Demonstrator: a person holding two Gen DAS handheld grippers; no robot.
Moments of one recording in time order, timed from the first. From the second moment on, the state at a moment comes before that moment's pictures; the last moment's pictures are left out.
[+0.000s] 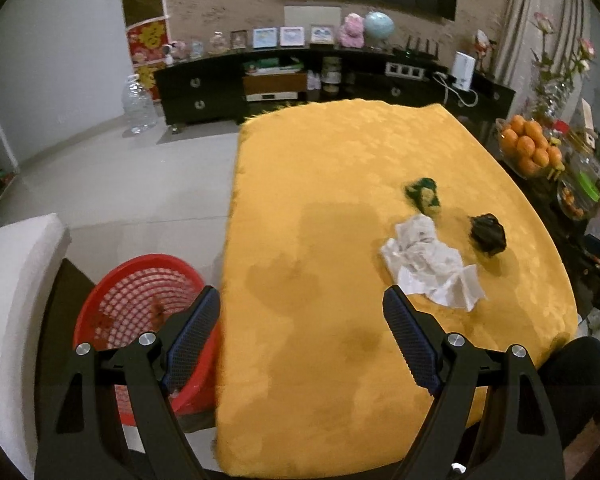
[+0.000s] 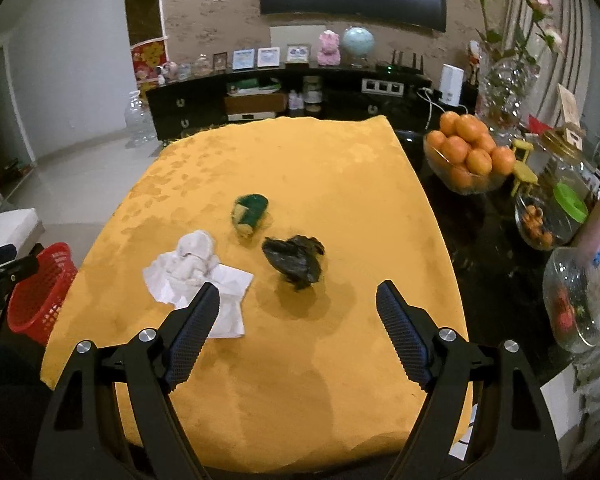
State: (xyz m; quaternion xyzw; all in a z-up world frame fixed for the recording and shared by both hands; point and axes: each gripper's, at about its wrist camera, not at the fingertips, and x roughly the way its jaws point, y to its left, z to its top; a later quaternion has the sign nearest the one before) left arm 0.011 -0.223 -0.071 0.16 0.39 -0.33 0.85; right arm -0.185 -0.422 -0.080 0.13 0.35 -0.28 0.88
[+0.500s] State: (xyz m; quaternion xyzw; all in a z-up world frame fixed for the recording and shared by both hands) left arm 0.009 -0.317 -0.087 0.19 0.40 -0.39 0.81; right arm -0.190 -0.443 -0.110 0.16 0.36 -0.29 0.87
